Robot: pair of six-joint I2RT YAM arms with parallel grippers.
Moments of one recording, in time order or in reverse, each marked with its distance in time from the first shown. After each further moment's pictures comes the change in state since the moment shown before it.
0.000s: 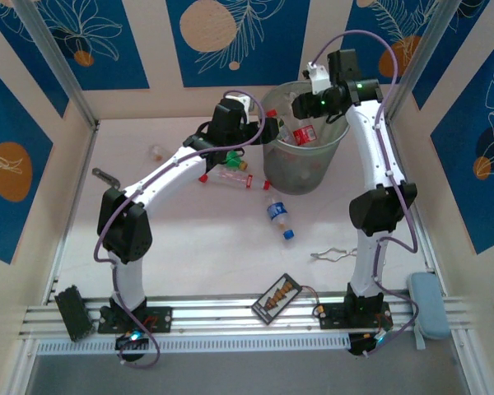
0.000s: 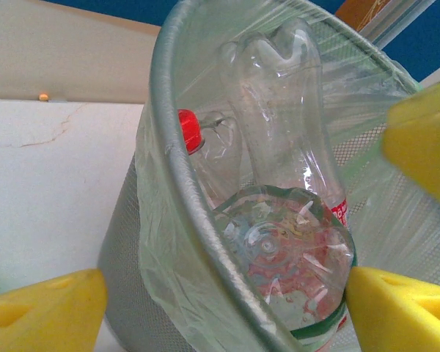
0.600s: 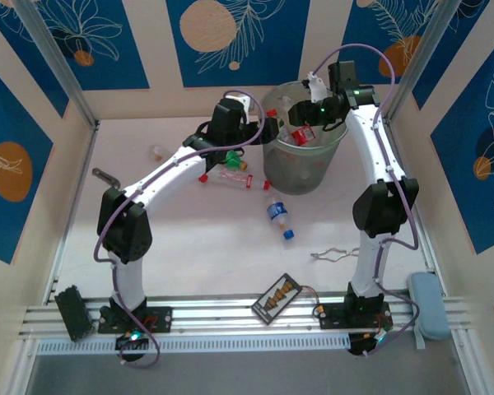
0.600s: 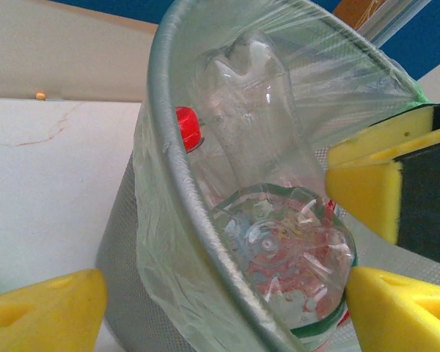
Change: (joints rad) left arm 0.003 0.000 0.000 0.000 0.013 0.000; right arm -0.037 -0.037 -0.179 0.113 -0.190 0.081
